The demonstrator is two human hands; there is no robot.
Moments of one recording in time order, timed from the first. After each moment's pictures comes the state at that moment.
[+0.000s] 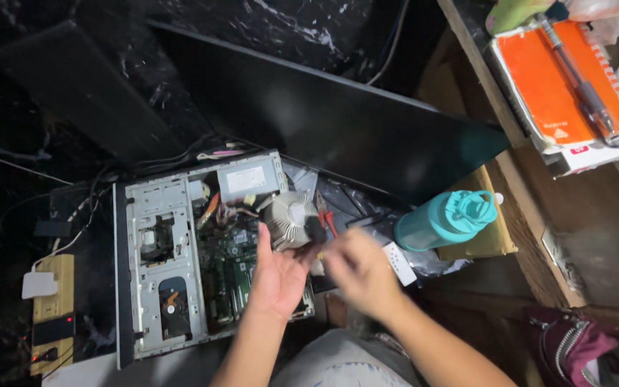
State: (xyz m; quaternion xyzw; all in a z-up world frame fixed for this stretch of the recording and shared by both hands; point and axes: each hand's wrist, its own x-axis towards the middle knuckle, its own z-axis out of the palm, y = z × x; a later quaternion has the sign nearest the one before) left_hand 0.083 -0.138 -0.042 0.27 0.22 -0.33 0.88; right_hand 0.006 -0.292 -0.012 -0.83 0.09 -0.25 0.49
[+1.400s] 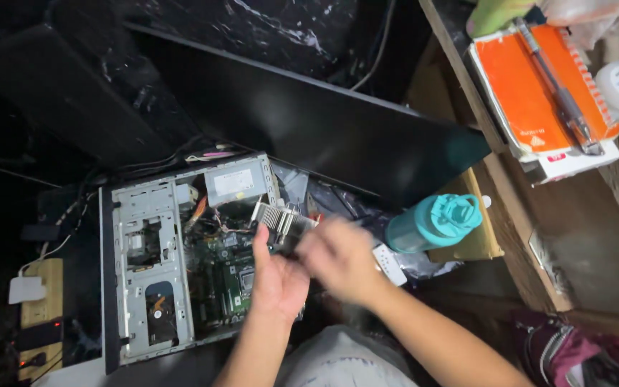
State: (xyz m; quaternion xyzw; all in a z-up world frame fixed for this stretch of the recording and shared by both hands) left_hand 0.077 -0.170 -0.041 0.24 0.28 -0.30 0.88; right_hand 0.031 -0.303 0.002 -0.78 0.11 -0.25 0.57
